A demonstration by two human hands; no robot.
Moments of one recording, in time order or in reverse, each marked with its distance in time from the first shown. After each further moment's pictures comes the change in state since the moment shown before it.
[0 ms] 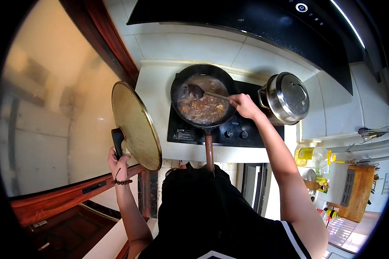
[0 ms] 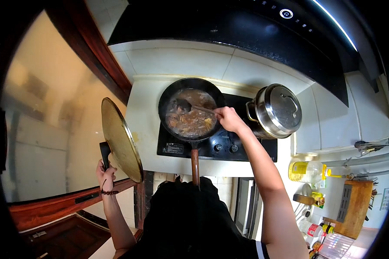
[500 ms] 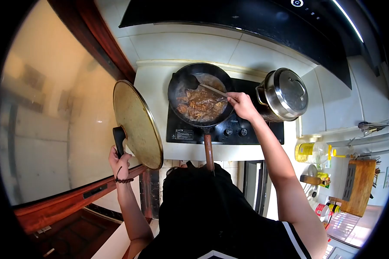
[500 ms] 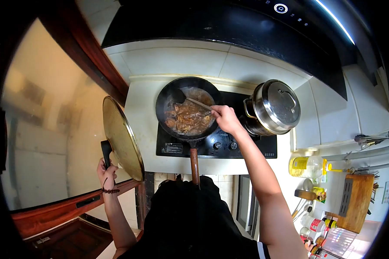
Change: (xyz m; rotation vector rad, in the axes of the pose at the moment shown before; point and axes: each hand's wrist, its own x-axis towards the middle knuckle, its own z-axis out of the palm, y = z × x) left_hand 0.007 -0.001 0.003 -0.017 -0.043 -0.012; right_hand -0.017 -0.035 0.001 0.196 0.143 0.141
